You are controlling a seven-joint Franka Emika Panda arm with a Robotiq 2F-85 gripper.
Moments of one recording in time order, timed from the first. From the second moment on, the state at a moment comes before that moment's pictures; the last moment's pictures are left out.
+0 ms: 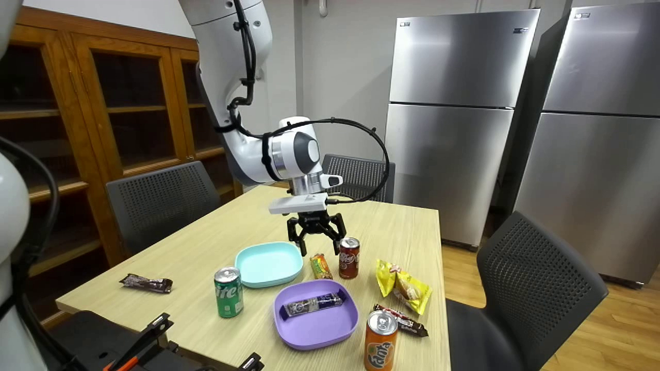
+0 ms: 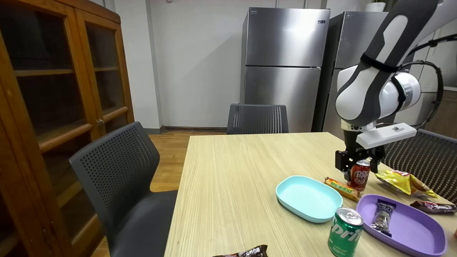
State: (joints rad) arm 0.11 0.52 -0.20 -2.18 -0.34 2.61 0.07
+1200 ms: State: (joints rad) arm 0.04 0.60 -0.14 -2.17 -0.46 2.80 -0.19
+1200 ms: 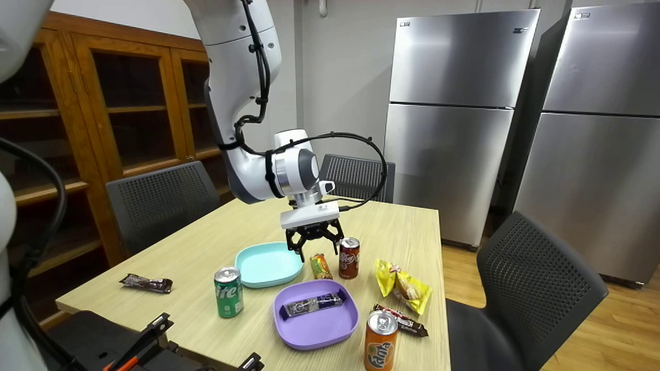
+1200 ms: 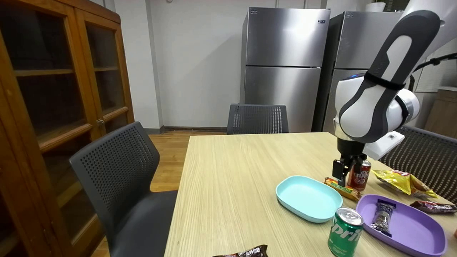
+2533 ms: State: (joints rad) arm -0.10 0.66 -0.03 -2.13 -0.46 2.84 -0.47
